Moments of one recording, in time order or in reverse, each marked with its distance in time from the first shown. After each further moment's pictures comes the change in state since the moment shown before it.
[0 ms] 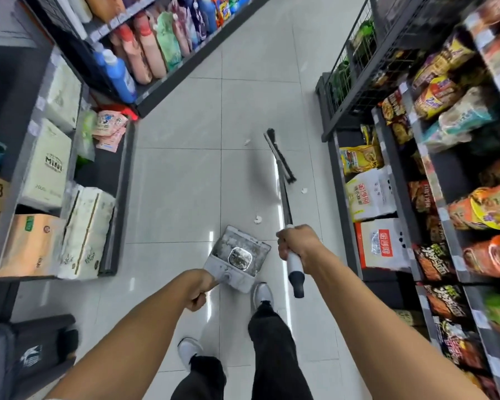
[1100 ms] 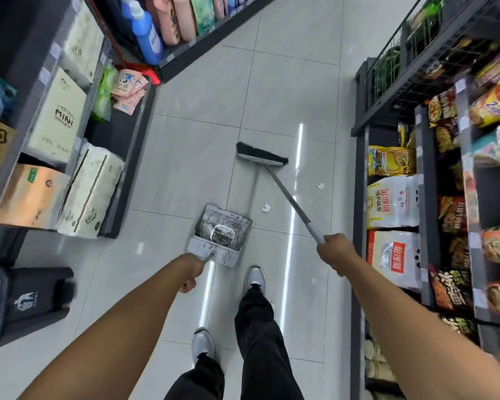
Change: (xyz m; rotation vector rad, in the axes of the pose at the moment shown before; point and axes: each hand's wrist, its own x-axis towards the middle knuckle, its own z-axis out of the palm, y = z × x) left_hand 0.066 0.007 0.015 -0.212 0.173 -0.025; right_hand 0.101 0.027 -0.095 -0.952 0.145 -0.040
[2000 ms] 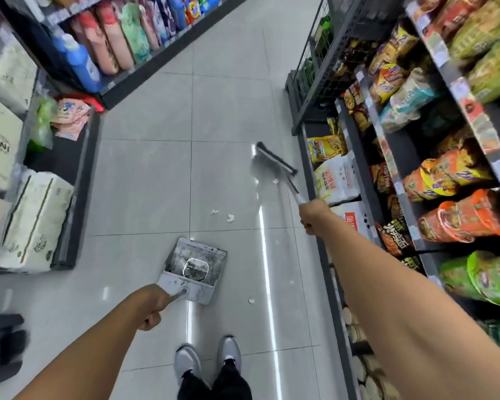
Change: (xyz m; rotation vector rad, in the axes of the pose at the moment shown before) left_hand -0.029 -0.104 0.061 0.145 0.051 0.063; right_hand -0.055 0.049 -0.009 0.553 0.173 0.077
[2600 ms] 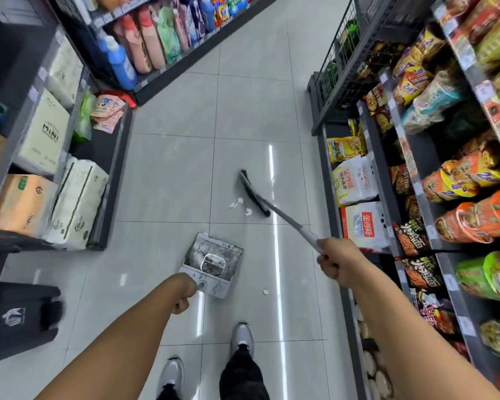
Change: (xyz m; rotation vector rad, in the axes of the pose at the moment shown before) left_hand -0.020 -0.039 0.005 0.056 -0.086 -0.063; right_hand -0.130 0.072 0.001 0.258 -0.148 0.154
